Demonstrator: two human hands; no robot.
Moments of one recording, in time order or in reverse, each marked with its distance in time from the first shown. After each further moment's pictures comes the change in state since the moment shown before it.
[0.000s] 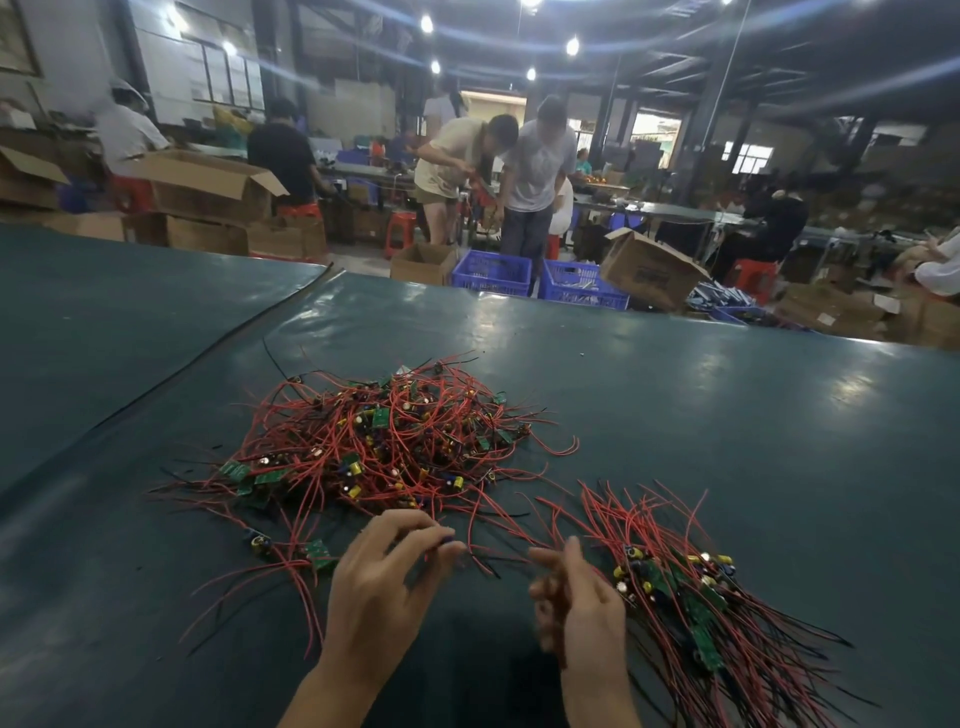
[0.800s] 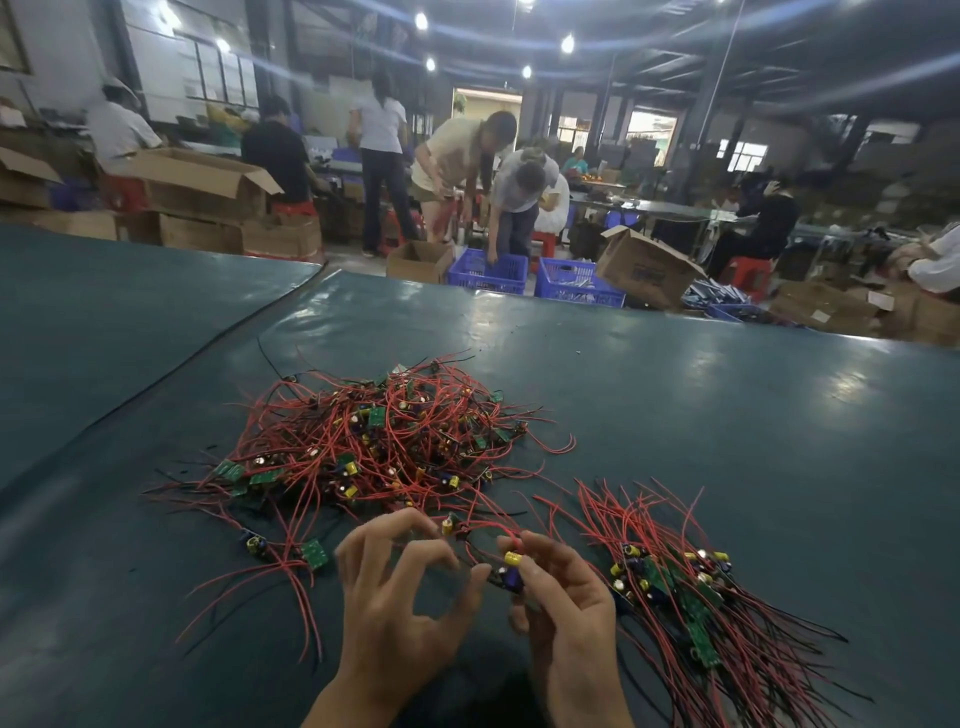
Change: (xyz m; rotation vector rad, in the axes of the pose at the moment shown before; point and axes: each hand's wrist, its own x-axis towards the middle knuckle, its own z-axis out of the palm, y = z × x) left_hand -0.005 0.021 0.006 -0.002 0.171 0.041; right_hand -0.016 -0.004 0.008 0.236 -0.219 -0.090
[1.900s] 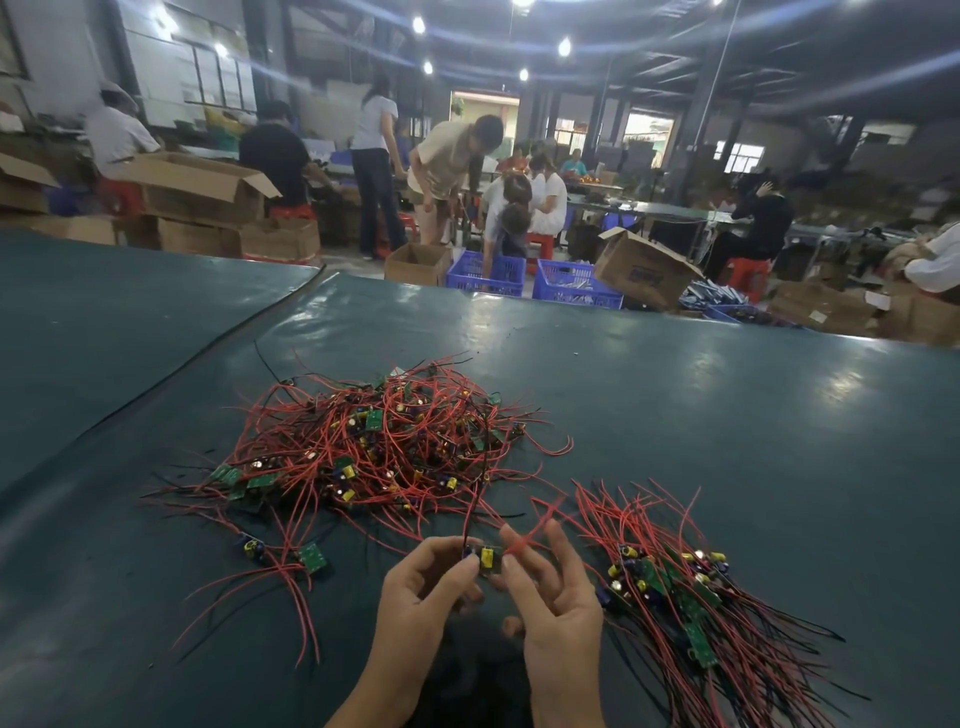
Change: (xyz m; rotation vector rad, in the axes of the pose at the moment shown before) left_hand -0.003 0.016 0.009 -0.881 -0.284 -0.991; right_hand 0.004 0.016 0.003 -0.184 0.150 -0.043
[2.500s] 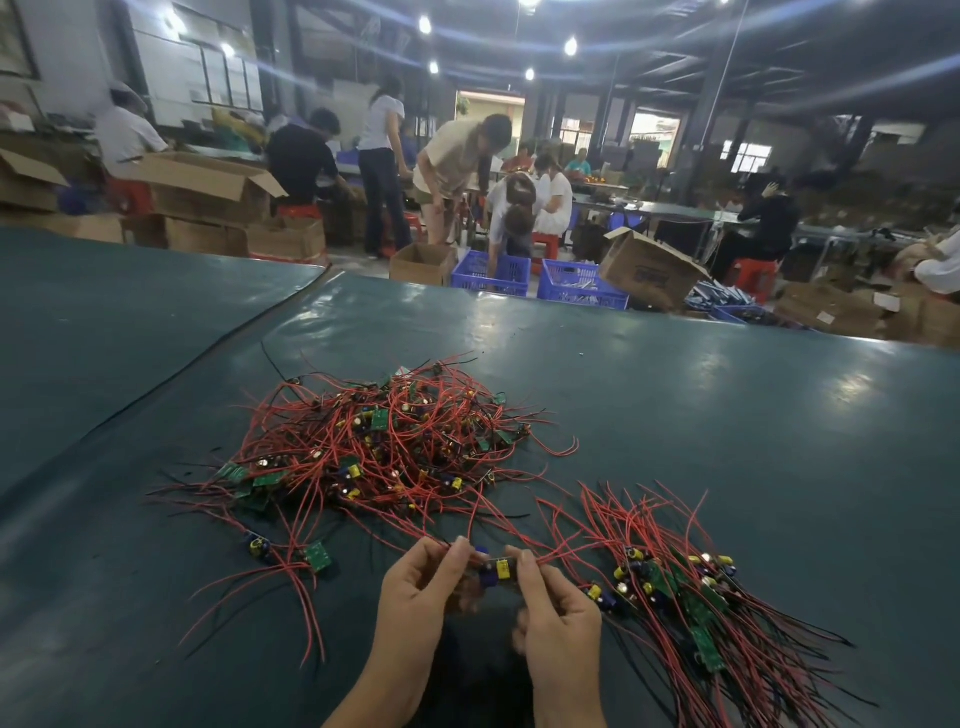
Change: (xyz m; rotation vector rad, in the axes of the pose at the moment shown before) left_hand 0.008 -0.007 -0.001 -0.103 0.096 -0.108; right_hand 0.004 0.006 0.001 -0.120 0.040 0.046
